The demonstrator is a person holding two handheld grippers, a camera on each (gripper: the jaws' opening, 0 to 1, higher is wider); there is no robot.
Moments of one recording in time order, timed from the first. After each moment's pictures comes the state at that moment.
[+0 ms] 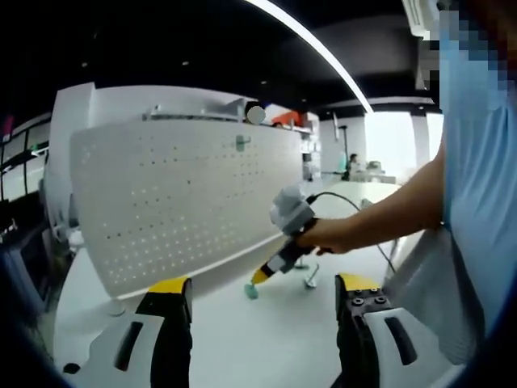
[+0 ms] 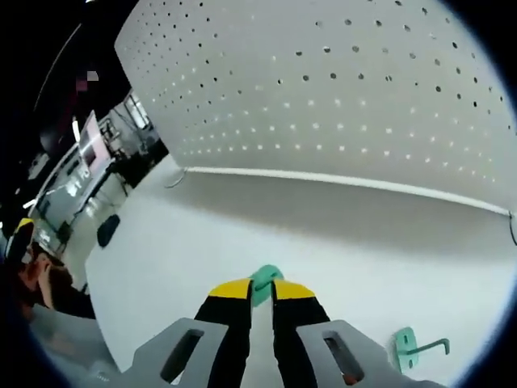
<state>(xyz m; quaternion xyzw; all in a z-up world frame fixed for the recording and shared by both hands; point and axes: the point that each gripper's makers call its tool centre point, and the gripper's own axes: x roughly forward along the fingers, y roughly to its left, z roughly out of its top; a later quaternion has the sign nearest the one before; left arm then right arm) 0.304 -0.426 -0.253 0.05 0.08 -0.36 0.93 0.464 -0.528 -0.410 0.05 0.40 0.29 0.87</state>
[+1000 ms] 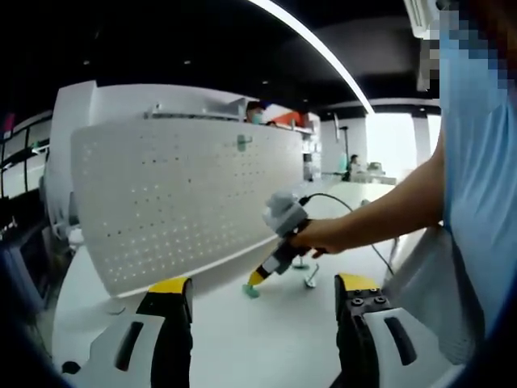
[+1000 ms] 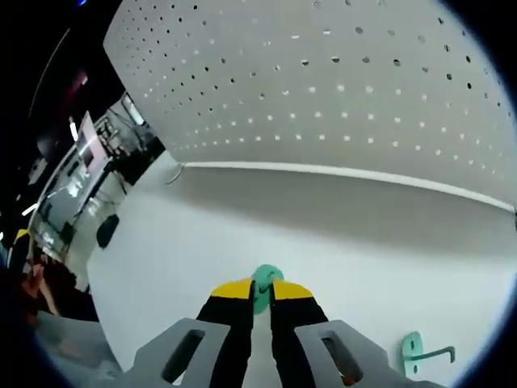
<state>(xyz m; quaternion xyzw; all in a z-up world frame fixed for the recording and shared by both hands) 0.306 -0.425 -0.254 0.05 0.09 -0.36 0.93 0.470 -0.524 -0.420 0.04 0.42 0.29 0.86</state>
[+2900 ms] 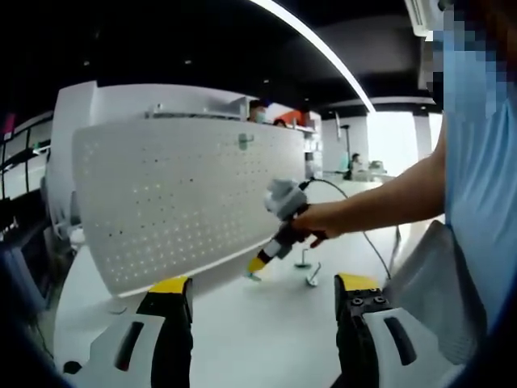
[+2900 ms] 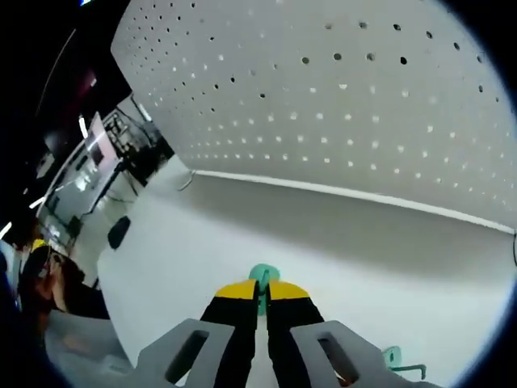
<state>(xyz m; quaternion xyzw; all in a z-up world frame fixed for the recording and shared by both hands) 0.307 -0.425 -0.255 0.05 0.09 -0.36 0.93 0.476 -0.529 -0.384 0.05 0.41 0.32 0.85</state>
